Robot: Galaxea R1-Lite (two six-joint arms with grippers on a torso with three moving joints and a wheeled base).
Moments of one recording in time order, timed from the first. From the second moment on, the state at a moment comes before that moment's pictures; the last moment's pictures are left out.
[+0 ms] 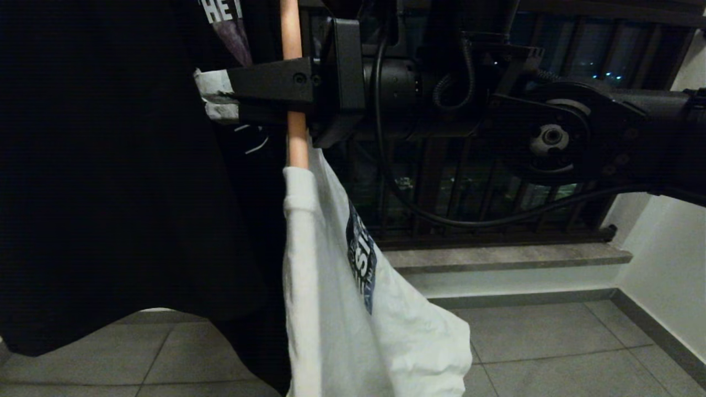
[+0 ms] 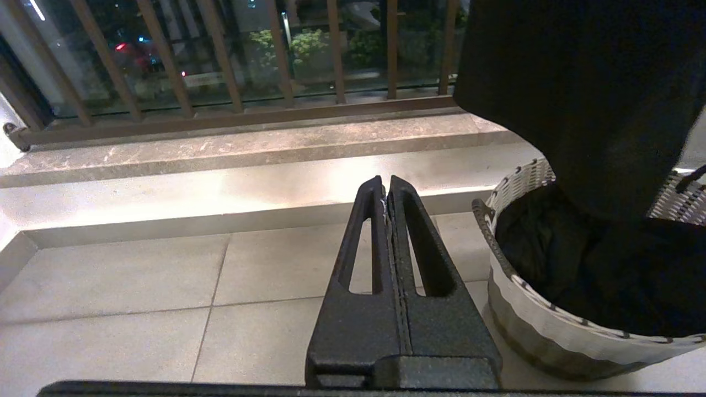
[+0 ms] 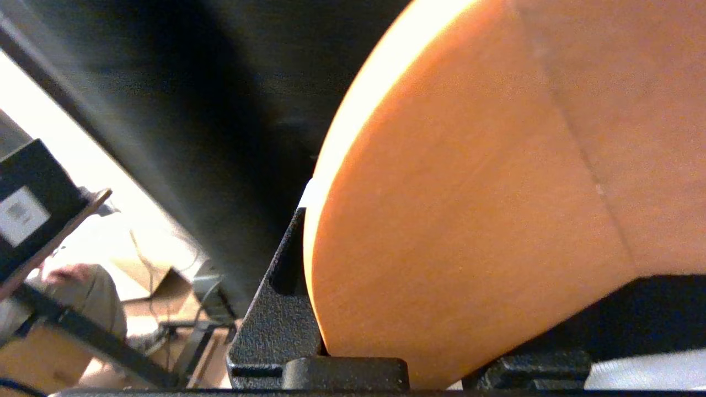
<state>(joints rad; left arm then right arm) 0.00 0.00 0.00 -0.01 -0.03 0.04 0.76 2.01 -1.98 -0.21 1.04 0.55</state>
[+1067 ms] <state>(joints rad) 0.00 0.00 0.00 -0.01 -0.03 0.04 0.82 1.96 -1.98 -0.21 1.03 0.55</state>
